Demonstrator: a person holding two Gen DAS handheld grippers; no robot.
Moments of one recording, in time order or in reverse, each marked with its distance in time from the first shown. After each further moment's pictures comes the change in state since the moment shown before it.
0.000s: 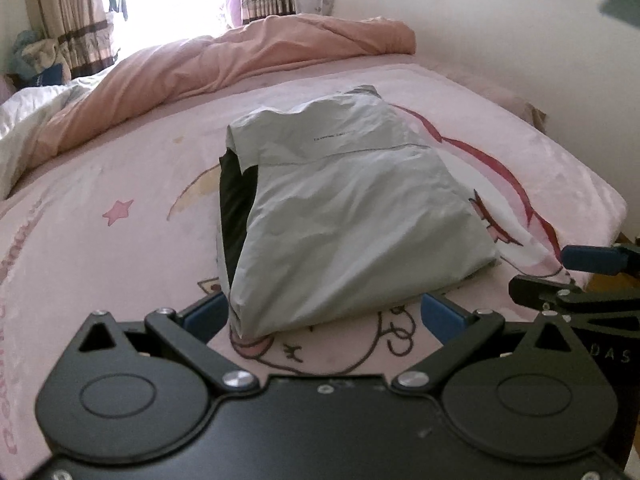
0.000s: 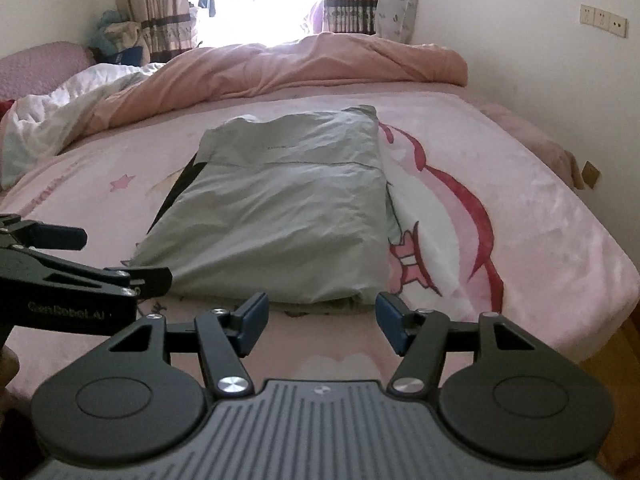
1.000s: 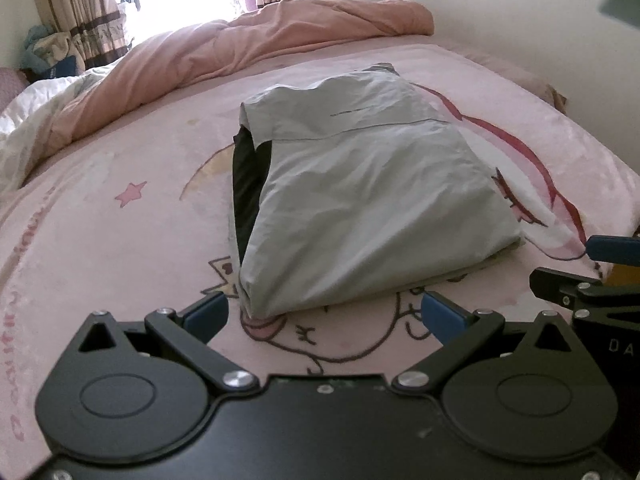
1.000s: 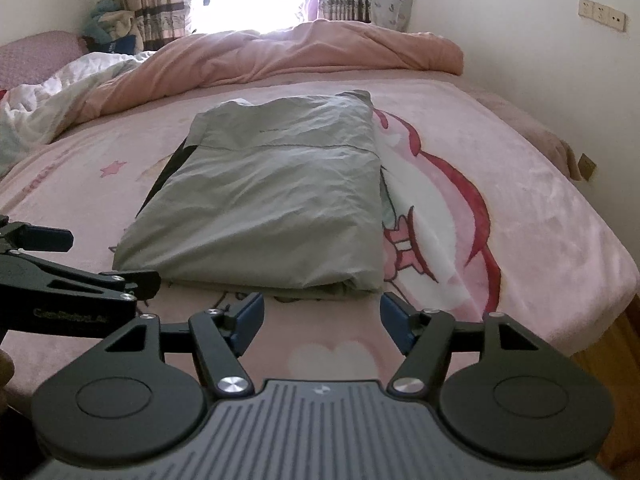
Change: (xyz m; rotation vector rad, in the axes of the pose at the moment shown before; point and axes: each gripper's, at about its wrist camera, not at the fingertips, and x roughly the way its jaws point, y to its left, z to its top) left arm 0.009 0.000 -0.010 0.006 0.056 0.057; right arm 0.009 -0.004 -0.006 -0.003 0.036 -0.020
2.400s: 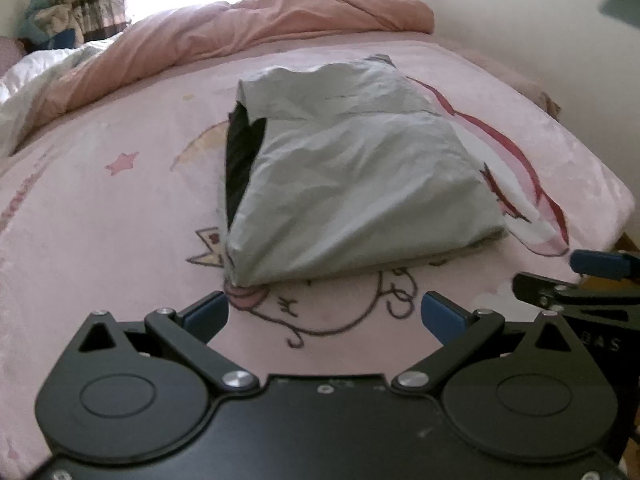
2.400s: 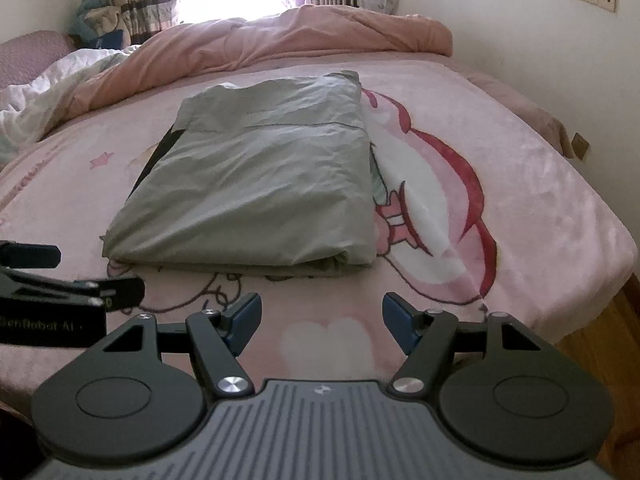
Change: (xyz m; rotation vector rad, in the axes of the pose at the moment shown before) left arm -0.002 -0.002 -0.011 -0.070 0.035 -0.056; right arm 0.005 -0.006 -0.010 0.034 0.042 -0.014
